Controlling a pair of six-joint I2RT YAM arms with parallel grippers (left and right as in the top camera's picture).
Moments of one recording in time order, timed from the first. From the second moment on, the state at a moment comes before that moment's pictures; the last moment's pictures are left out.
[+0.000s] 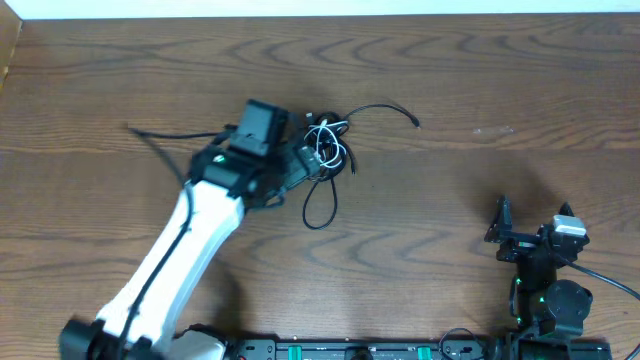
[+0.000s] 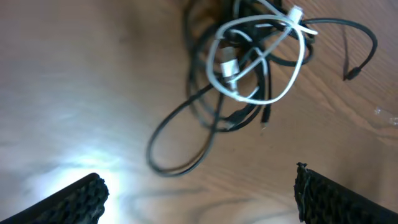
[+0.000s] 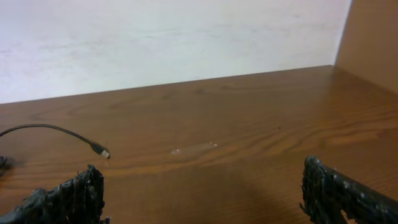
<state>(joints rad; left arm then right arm) -0.39 1.44 1.16 -0.84 0.09 -0.90 -0.13 0.01 0.01 -0.07 0.00 0.07</state>
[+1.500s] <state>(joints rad) -0.41 1.86 1.16 -0.95 0.08 -0.88 -0.13 0.01 0.01 -0.07 0.00 0.07</state>
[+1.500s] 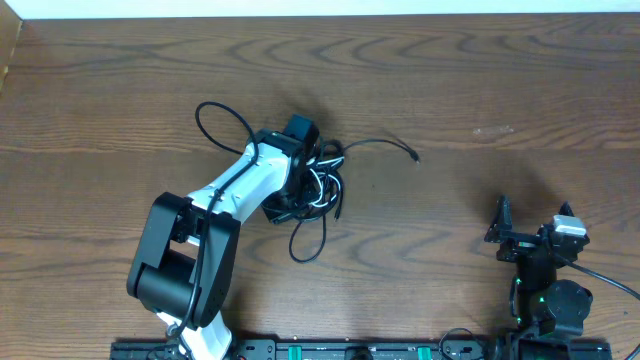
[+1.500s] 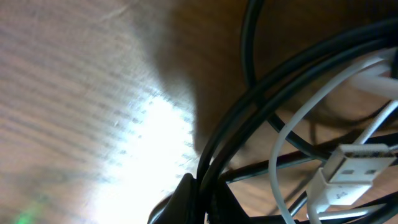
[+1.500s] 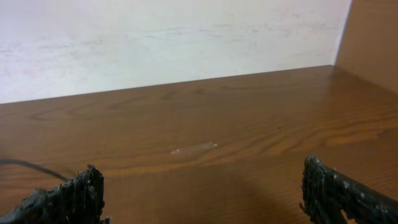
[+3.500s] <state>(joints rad) -0.41 1.07 1.13 -1.00 0.18 -0.72 -0.13 0.01 0.01 -0.07 0.00 0.07</state>
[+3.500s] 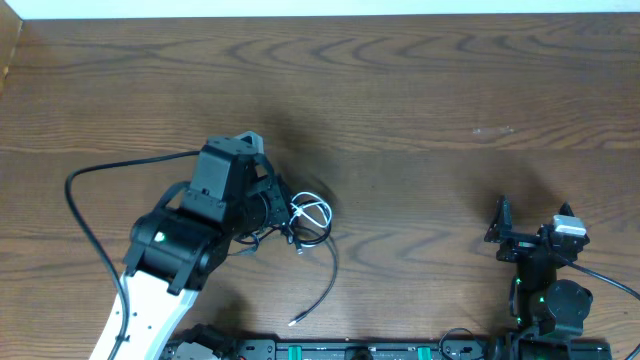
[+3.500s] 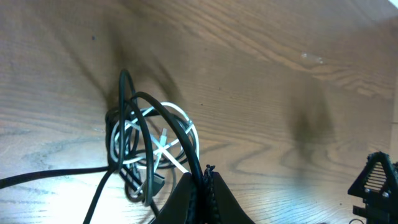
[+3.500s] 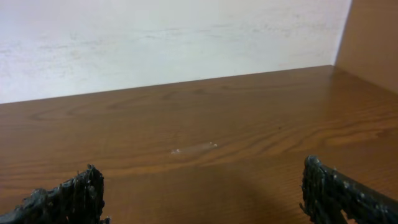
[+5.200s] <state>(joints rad) -0.41 1.15 1.13 -0.92 0.32 -0.66 -0.13 0.01 0.01 0.11 -0.75 1.00</state>
